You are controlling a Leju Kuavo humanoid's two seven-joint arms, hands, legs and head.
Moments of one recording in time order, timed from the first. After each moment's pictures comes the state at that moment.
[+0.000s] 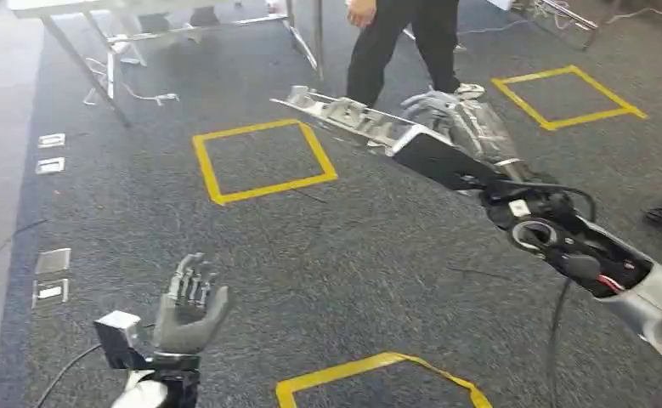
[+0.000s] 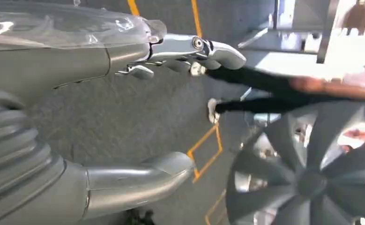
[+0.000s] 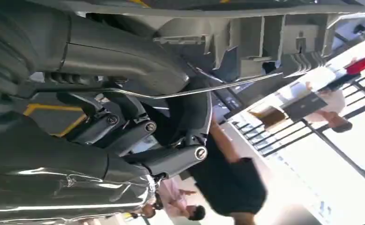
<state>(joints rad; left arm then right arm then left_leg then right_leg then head) -0.17 0.07 -0.74 -1.26 0.57 0.23 -0.59 -0.64 -0.50 0.74 -1.66 0.30 -0.25 0.16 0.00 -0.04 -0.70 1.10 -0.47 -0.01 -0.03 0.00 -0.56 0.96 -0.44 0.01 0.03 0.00</state>
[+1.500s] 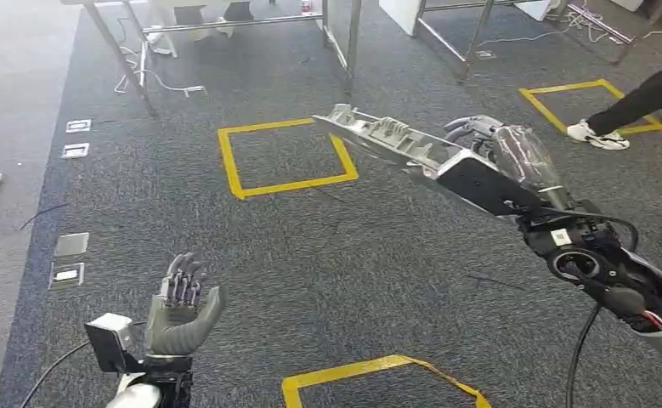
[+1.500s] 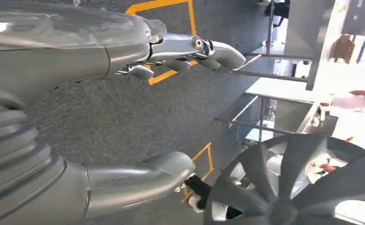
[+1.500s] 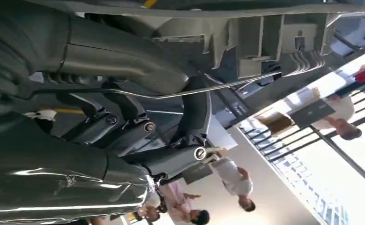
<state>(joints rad) -0.16 0.08 -0.74 -1.31 0.54 0.26 -0.57 -0.40 -0.59 0.56 -1.84 0.34 -0.25 0.20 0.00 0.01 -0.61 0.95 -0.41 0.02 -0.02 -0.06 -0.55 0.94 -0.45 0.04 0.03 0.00</state>
